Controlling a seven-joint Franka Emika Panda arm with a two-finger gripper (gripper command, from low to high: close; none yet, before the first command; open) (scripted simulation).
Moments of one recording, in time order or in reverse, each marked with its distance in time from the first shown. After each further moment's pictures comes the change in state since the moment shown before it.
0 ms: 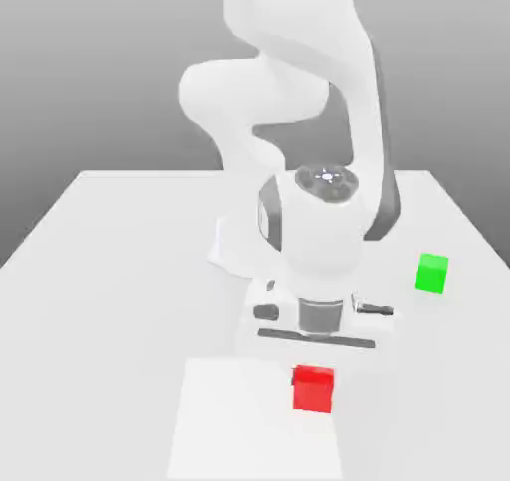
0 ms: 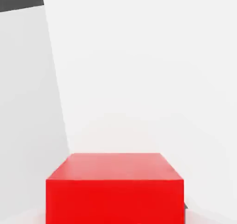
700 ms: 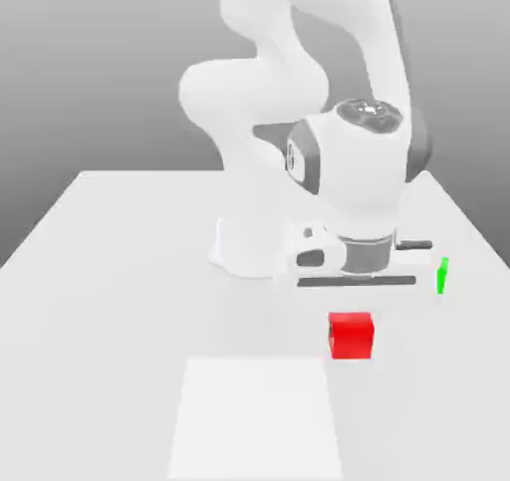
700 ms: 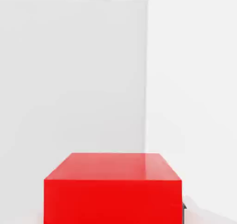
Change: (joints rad) arm 0.213 -0.306 0.206 -0.081 0.102 -0.251 -0.202
